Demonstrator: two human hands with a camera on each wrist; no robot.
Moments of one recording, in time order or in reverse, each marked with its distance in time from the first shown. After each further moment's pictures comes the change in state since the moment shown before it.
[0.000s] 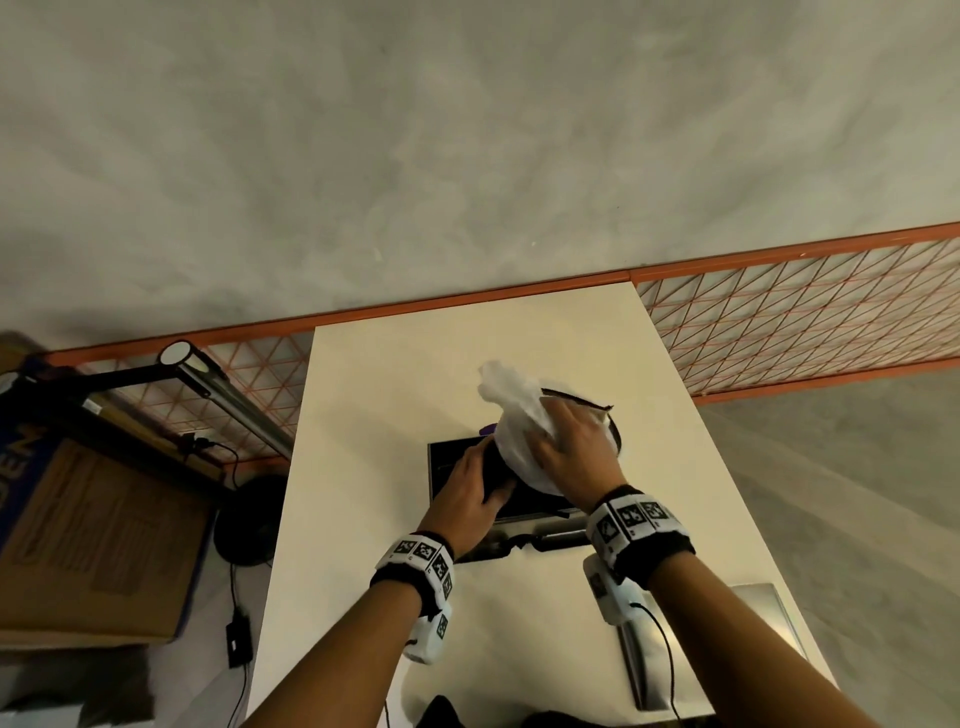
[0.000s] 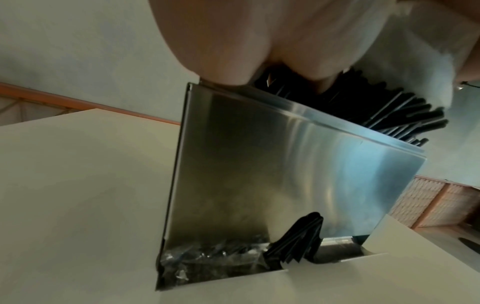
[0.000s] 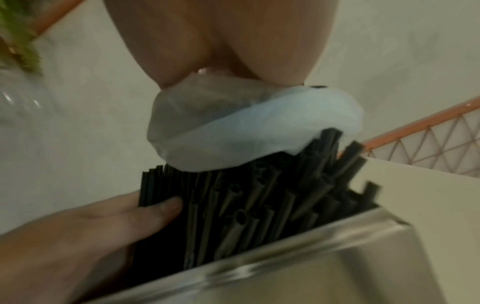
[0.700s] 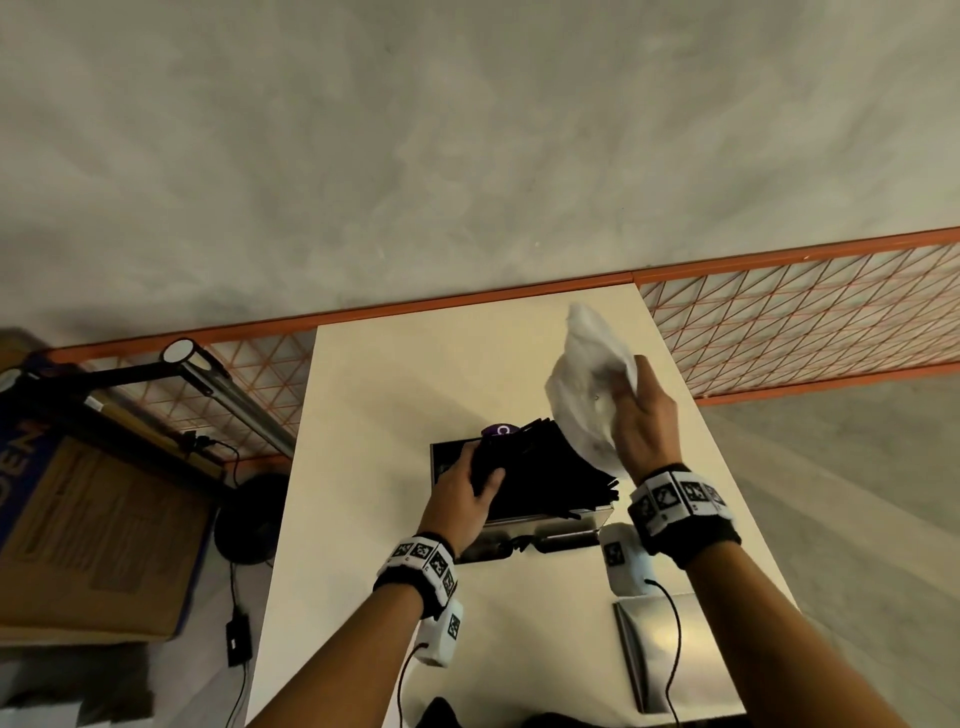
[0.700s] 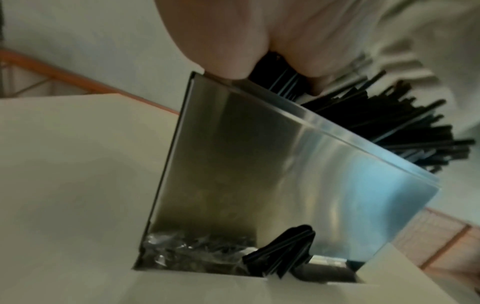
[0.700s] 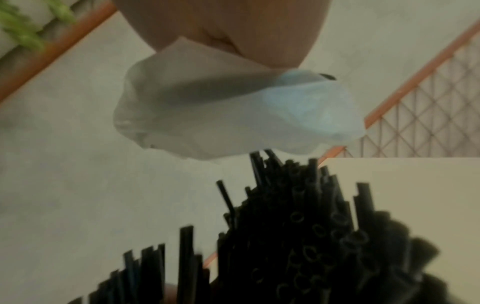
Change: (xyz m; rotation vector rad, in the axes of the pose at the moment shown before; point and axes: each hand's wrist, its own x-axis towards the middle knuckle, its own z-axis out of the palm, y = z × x) left_hand -0.002 -0.003 -0.004 -0.038 0.121 -0.091; right_hand 0.009 0.010 -0.055 0.356 0.325 0.269
